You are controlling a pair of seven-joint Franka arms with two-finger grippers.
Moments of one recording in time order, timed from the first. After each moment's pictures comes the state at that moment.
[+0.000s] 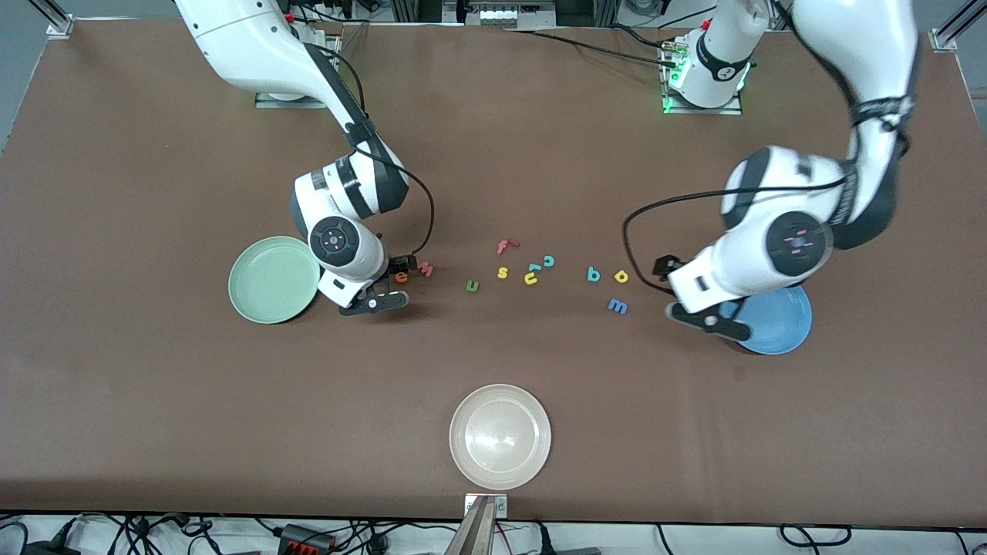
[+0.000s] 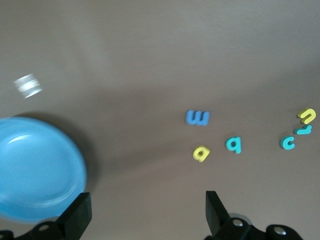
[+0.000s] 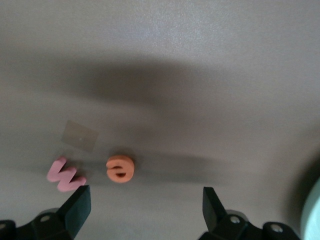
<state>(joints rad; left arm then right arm) -0.27 0.47 -0.04 -1.62 -0.03 1.92 0.04 0.53 0.62 -0.05 -1.75 0.09 2.19 0.24</state>
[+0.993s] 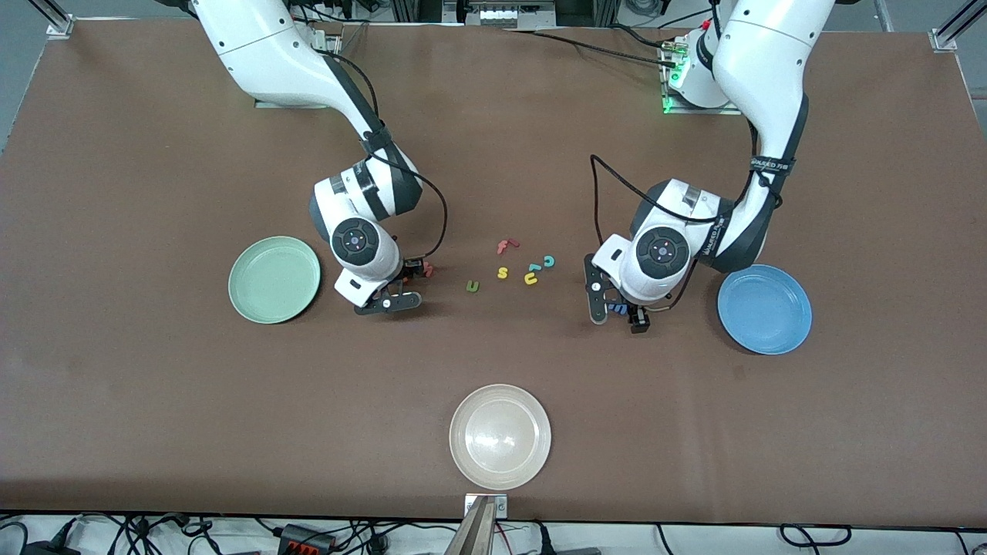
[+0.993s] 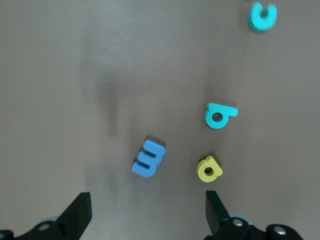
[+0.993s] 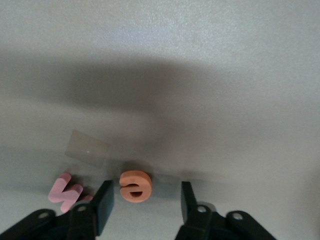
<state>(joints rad) -0.38 0.62 -0.03 -1.72 0.08 2.21 1.08 0.56 0.67 -0.05 -1.75 0.09 2.25 0.28</state>
